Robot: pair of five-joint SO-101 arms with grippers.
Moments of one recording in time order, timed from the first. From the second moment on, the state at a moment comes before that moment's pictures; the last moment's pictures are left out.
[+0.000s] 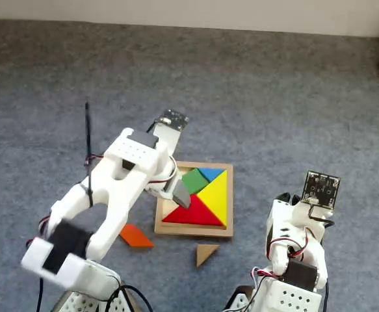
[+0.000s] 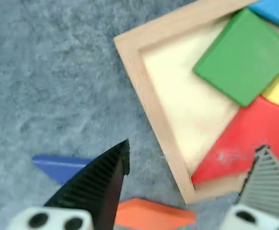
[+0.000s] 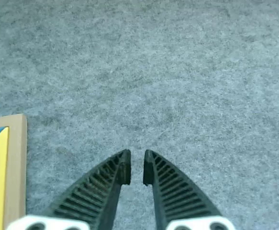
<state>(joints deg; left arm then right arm) 16.3 0.3 28.2 69.5 4.5 12.6 -104.2 96.0 54.0 5.8</state>
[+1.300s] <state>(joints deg) 1.9 -14.2 45.8 65.6 3.6 12.6 -104.2 96.0 54.0 5.8</state>
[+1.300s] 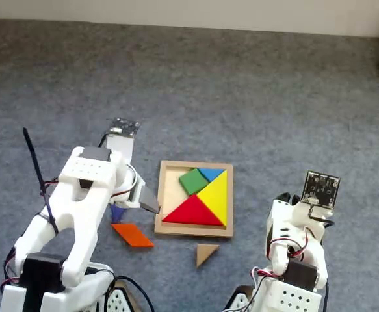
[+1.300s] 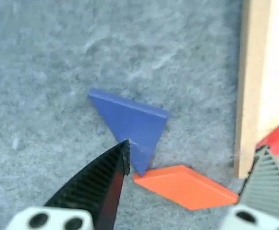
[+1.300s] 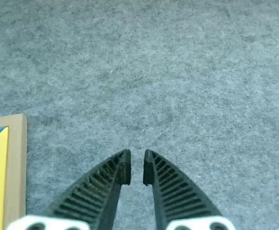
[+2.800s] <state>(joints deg) -8.3 6.5 27.5 72.9 0.8 12.6 -104.2 96.0 54.0 5.8</state>
